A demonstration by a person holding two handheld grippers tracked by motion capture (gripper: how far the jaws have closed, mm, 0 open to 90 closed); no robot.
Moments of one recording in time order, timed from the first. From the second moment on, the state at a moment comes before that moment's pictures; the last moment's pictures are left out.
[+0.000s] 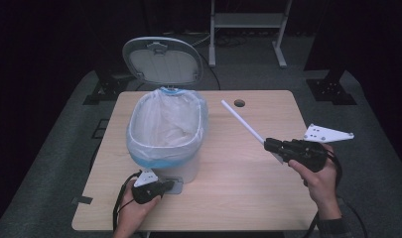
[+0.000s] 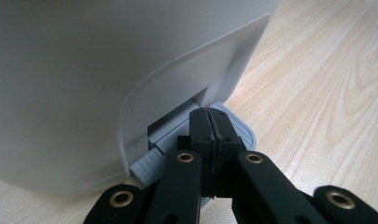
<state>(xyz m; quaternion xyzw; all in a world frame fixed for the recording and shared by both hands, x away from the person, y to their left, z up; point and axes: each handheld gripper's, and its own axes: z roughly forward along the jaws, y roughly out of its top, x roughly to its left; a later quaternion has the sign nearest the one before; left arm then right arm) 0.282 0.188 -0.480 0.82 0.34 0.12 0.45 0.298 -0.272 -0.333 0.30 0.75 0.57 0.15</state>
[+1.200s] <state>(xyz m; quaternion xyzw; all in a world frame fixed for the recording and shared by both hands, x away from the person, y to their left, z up) 0.282 0.189 -0.480 0.82 0.34 0.12 0.45 0.308 -0.243 -0.277 0.24 0.75 0.60 0.14</state>
